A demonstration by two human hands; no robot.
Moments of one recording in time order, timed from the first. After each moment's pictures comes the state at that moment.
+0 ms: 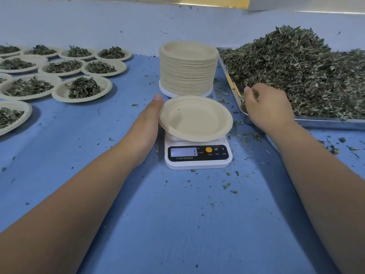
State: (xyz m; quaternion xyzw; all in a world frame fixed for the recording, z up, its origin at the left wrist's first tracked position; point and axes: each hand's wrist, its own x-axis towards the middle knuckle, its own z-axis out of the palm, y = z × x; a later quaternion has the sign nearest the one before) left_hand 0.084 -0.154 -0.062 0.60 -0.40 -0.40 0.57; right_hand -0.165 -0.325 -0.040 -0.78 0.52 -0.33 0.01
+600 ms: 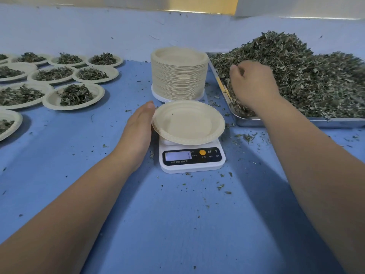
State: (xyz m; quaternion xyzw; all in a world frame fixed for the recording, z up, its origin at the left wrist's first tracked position) left_hand 0.088 -0.159 -0.068 0.61 -0.37 -0.35 0.61; right_hand -0.138 -0.322 0.018 -0.80 0.49 -0.35 0.03
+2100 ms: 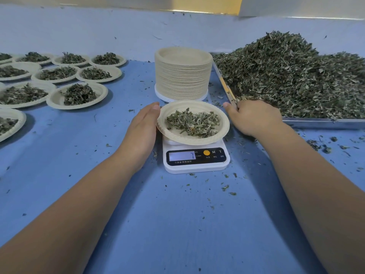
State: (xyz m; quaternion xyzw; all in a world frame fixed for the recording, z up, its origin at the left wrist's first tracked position) left_hand 0.087 -0.158 -0.067 0.62 -0.39 -0.34 0.59; right_hand -0.149 -0.308 -0.033 -0.80 0.59 -0.09 -0.05
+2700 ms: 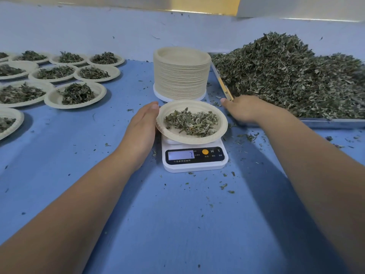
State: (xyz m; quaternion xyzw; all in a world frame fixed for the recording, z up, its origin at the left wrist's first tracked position) left_hand 0.085 -0.157 -0.065 0.62 -0.37 -0.32 0.61; right_hand -0.142 -0.339 -0.020 -0.83 0.56 -0.02 0.07
